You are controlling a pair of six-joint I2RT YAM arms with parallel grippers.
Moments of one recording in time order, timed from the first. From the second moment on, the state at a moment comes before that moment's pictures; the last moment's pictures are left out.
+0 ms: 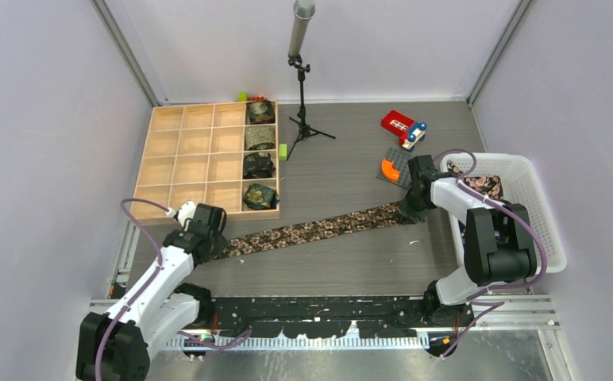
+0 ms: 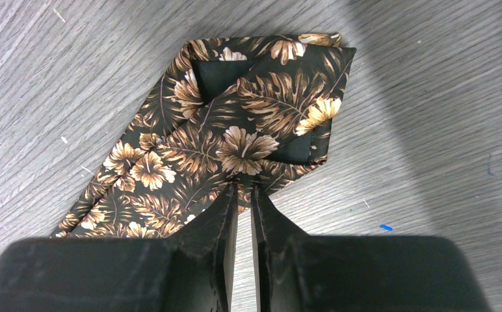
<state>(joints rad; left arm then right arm) -0.27 0.88 0.44 -0.65 -0.34 -0.88 0.09 1.54 0.84 -0.59 0.09 0.70</state>
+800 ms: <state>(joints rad) -0.26 1.05 0.48 -0.62 -0.31 -0.87 0.09 1.54 0.84 -0.59 0.09 0.70</state>
